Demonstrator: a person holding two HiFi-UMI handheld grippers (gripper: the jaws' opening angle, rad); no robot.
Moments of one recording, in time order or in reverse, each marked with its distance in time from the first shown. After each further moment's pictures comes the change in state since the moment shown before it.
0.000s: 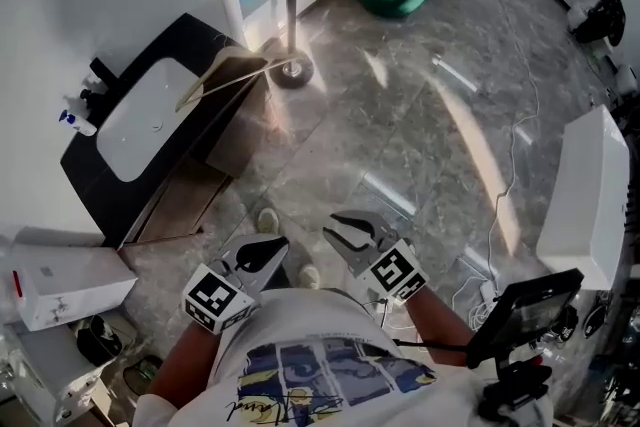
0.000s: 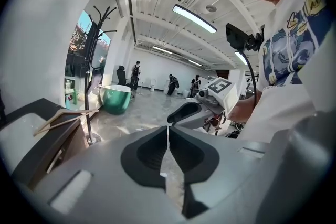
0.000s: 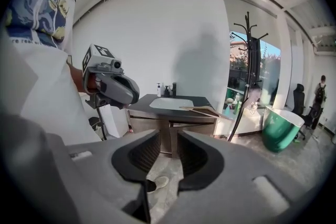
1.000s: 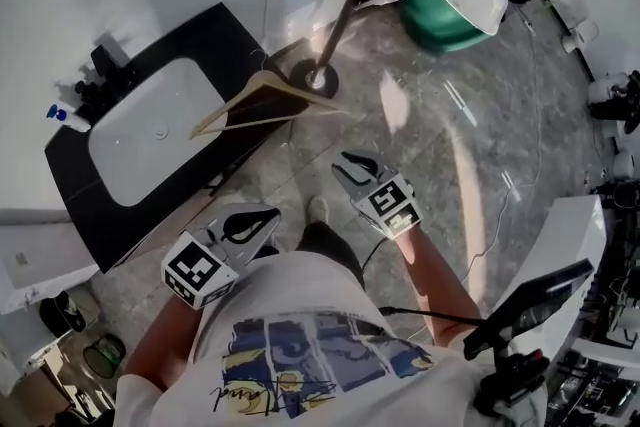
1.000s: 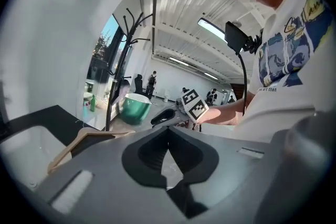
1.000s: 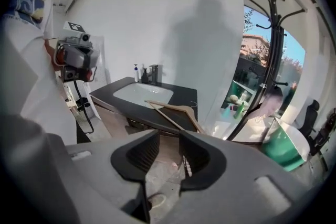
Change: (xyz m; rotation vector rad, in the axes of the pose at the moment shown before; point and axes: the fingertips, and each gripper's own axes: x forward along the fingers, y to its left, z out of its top) left arm 0.025 0.253 0.092 -0.108 -0.124 0.114; right arm 0.235 -0.257 0.061 -0.116 0.192 0.049
